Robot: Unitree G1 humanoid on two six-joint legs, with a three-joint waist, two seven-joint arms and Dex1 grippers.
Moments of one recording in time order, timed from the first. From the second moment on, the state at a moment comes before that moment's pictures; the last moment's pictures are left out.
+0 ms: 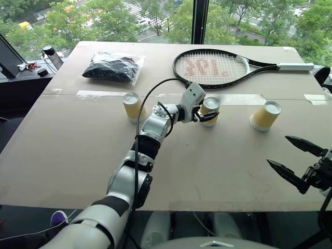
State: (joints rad) left arm -0.88 0.12 -0.17 0.59 -0.08 0.27 -0.83; right arm 0.43 -0.66 -0.53 -0.51 0.69 0.15 0.93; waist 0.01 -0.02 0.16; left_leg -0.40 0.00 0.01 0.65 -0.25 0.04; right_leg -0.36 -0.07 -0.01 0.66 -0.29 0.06
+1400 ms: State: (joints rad) left arm -0.51 0.49 0.18 0.15 -0.25 0.46 -0.52; right arm 0.42 -0.61 -0.44 -0.56 0.69 0.15 0.92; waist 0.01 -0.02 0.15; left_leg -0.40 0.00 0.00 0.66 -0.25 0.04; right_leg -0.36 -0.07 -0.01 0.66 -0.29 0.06
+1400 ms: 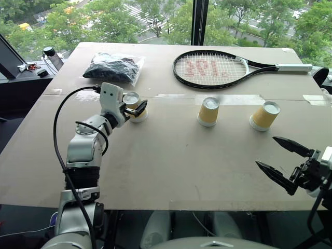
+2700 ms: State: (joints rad) left arm -0.83 0.32 -0.10 0.62 -0.21 0.15 -1.01; right arm 0.55 -0.55 -0.48 -0.70 0.68 0.14 0.82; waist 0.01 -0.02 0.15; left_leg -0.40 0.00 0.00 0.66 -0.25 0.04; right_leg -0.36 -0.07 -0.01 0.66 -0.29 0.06
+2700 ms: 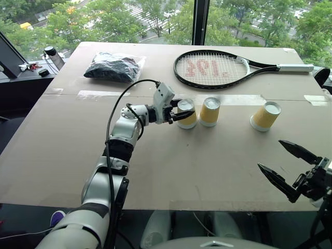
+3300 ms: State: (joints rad) left arm -0.87 0.29 -0.09 0.72 -0.16 0.06 -1.00; right arm 0.56 -0.55 -0.49 -0.70 0.69 0.14 0.82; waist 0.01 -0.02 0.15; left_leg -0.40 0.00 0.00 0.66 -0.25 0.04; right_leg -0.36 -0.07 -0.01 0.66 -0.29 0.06
